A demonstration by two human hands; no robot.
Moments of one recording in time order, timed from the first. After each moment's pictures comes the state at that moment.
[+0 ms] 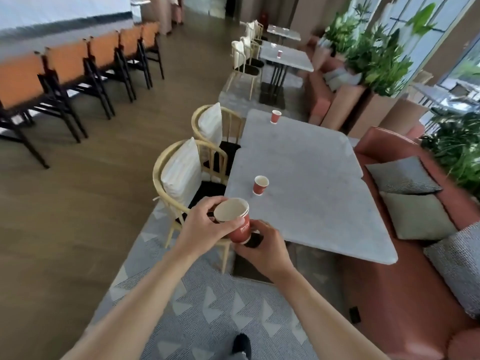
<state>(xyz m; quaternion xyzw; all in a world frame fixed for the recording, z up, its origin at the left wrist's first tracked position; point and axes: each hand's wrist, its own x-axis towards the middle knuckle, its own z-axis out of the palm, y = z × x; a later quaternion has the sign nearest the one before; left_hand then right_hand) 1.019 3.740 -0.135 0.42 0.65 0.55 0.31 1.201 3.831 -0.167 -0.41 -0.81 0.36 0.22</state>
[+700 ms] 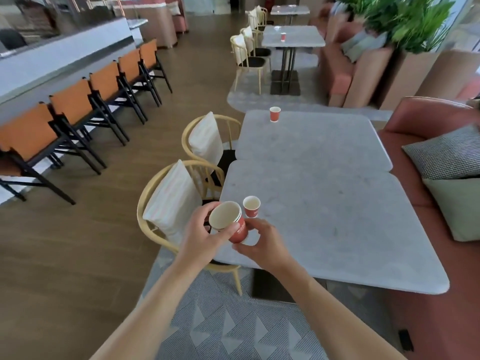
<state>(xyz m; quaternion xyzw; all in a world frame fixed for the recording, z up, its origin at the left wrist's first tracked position) 1.069 3.952 -0.128 0.40 0.72 0.51 0.26 1.220 4.067 -0.196 -0.34 -0.80 0.43 0.25</state>
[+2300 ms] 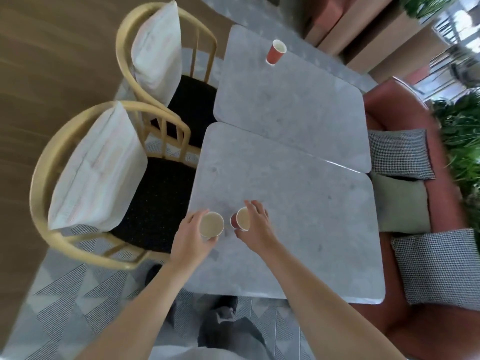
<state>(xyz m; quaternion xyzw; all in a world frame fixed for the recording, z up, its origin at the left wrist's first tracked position) 0.892 4.142 -0.392 0.41 0.76 0.38 0.33 1.048 4.271 -0.331 -0.56 -0.78 0.25 -0.13</state>
